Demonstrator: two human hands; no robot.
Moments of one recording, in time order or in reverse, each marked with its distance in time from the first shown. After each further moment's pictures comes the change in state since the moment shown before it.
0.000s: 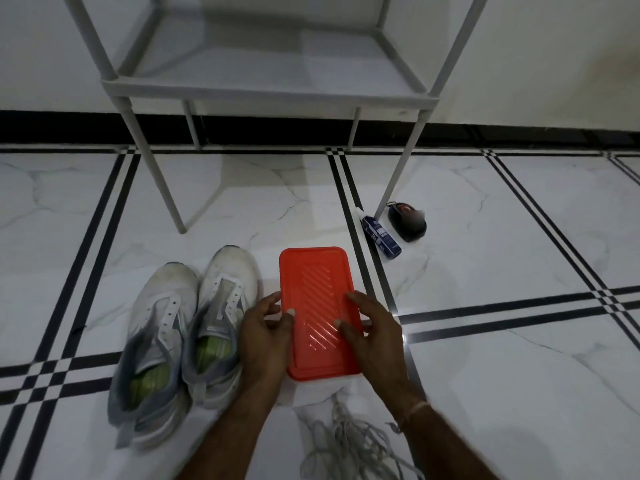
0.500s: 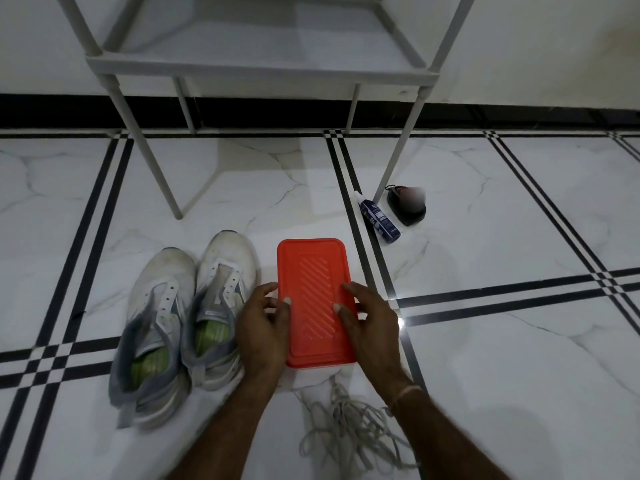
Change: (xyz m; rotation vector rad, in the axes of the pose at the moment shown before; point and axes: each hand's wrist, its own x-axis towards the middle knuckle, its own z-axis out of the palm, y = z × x) left_hand -0.009 -0.010 0.000 0.183 0.043 0.149; right_hand -0.008 0.010 0.008 -0.036 0.045 0.029
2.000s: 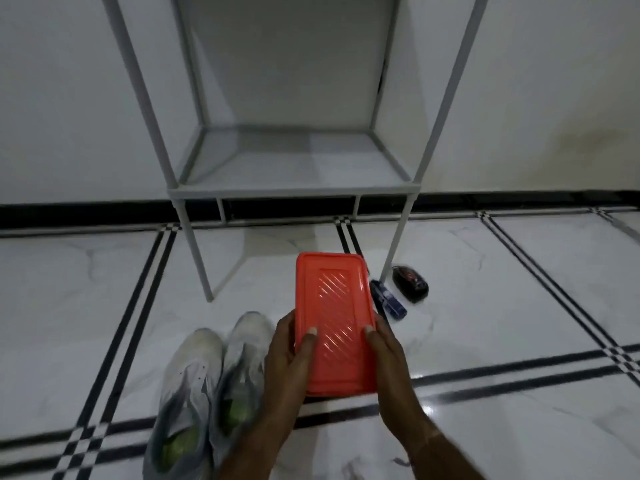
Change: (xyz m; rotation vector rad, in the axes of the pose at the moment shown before) left_hand 0.010 0.104 -0.039 -0.494 -0.262 -0.034; right_hand 0.017 -0.120 -0.032 0.610 -0.090 0.125
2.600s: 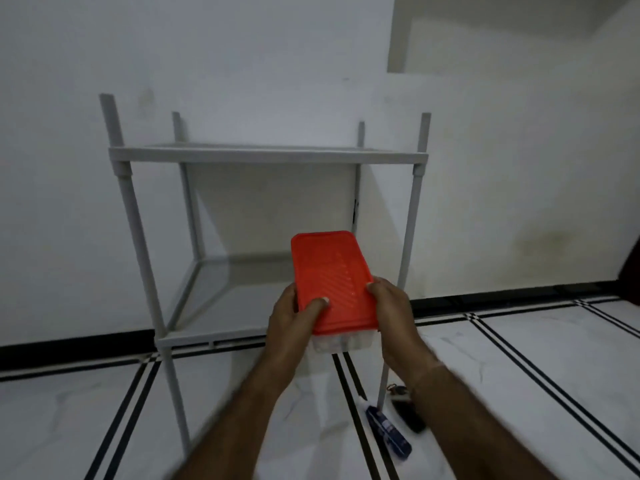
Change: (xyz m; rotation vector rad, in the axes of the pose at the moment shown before) left_hand 0.133 0.209 0.064 0.078 -0.182 0.372; right_hand 0.143 -0.225 0.028 -0.034 0.159 -0.262
